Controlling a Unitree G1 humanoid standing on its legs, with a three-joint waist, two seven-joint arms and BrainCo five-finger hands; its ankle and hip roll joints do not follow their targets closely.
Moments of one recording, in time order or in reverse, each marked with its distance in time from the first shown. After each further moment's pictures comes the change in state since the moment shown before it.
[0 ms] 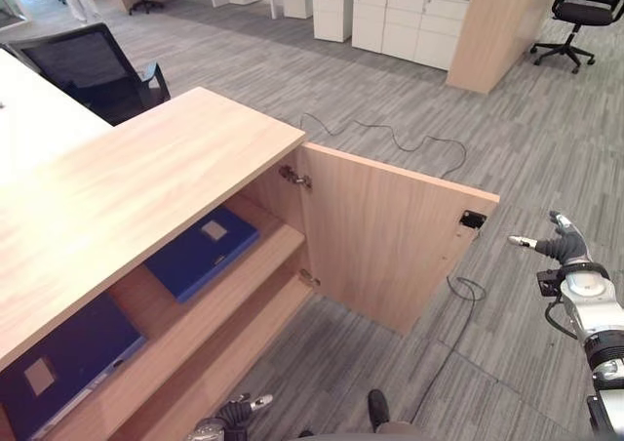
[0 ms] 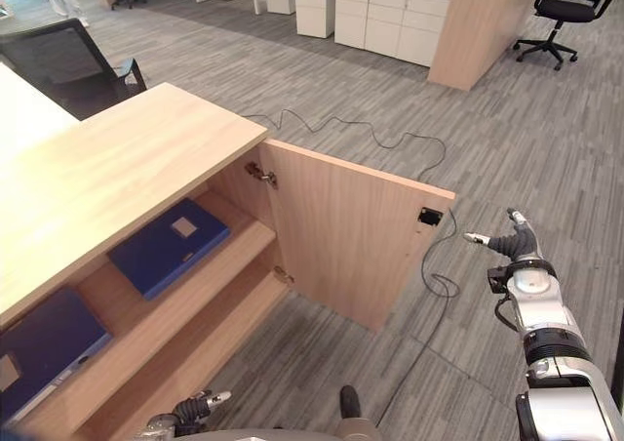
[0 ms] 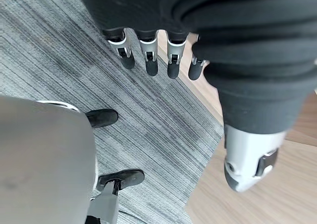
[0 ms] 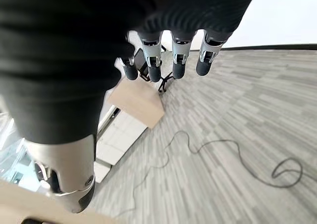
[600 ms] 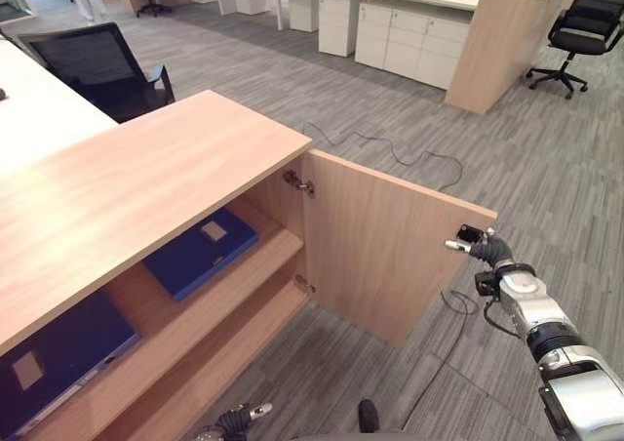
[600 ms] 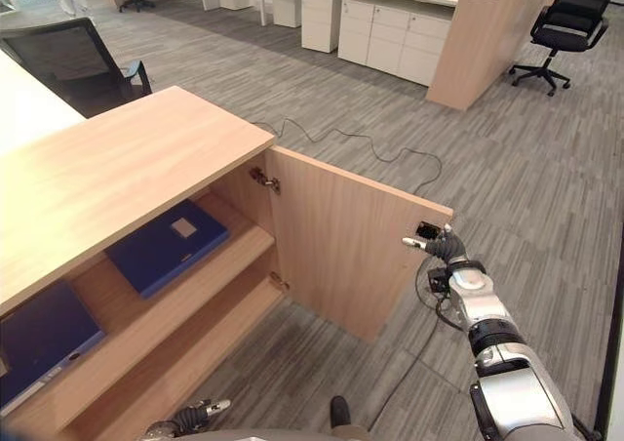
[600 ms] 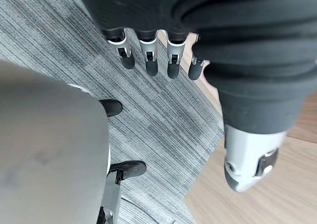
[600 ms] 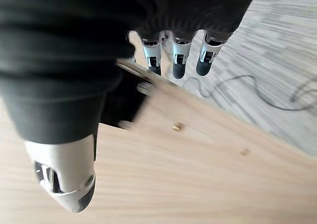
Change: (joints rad) left arm 0.006 -0.004 0.001 0.016 -0.001 0.000 0.000; right arm -0.017 0.200 0.082 0.083 0.165 -0.010 0.091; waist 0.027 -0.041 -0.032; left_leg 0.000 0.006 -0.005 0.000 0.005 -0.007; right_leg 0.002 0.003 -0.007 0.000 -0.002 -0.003
